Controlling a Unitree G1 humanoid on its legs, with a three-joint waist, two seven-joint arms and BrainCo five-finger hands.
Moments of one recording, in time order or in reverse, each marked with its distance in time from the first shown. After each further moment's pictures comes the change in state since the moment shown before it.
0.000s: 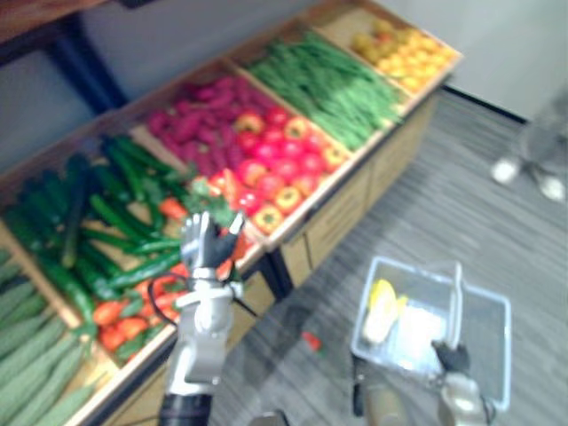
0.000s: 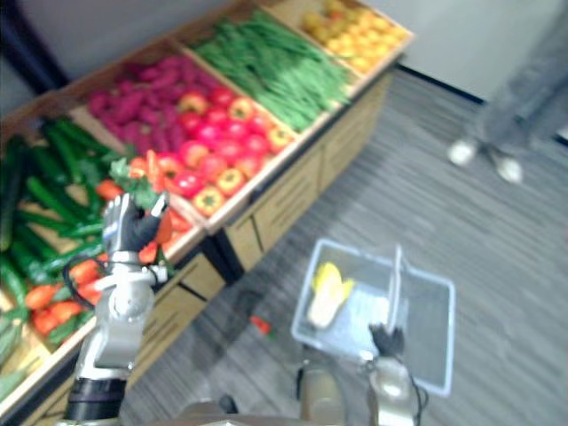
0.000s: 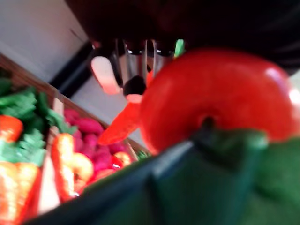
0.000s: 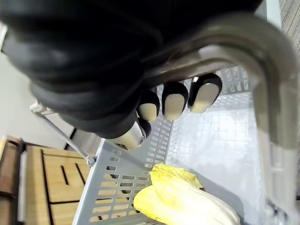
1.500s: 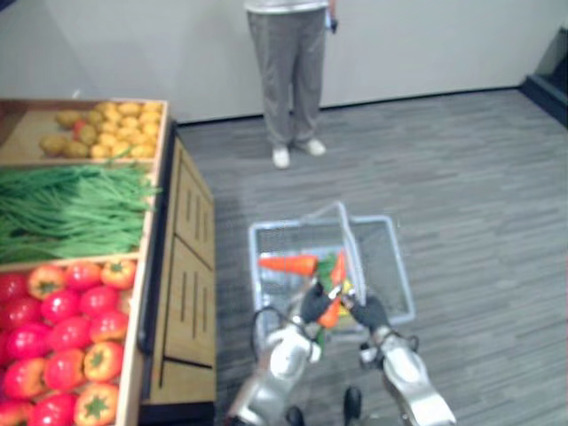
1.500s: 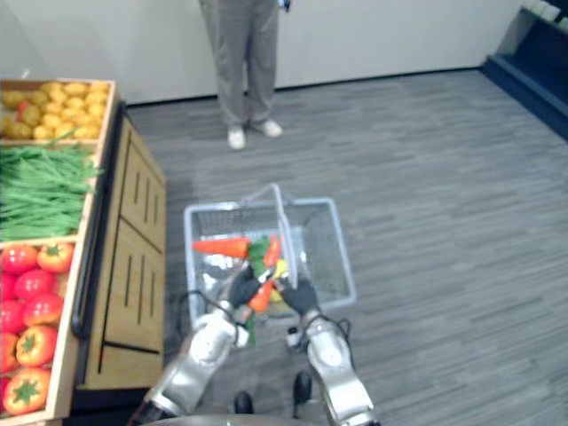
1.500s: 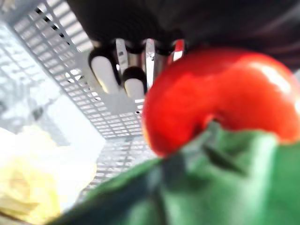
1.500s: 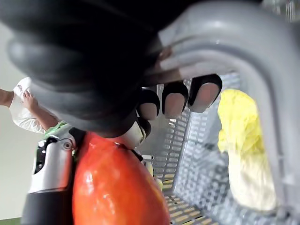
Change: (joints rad) left arm 0.067 -0.109 -0.462 0.307 -0.115 -0.063 -0.167; right arm -0.004 -0.048 0.551 -0.298 0.051 -0.005 0.215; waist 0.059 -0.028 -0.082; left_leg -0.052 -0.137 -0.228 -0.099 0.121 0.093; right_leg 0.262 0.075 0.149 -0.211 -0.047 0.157
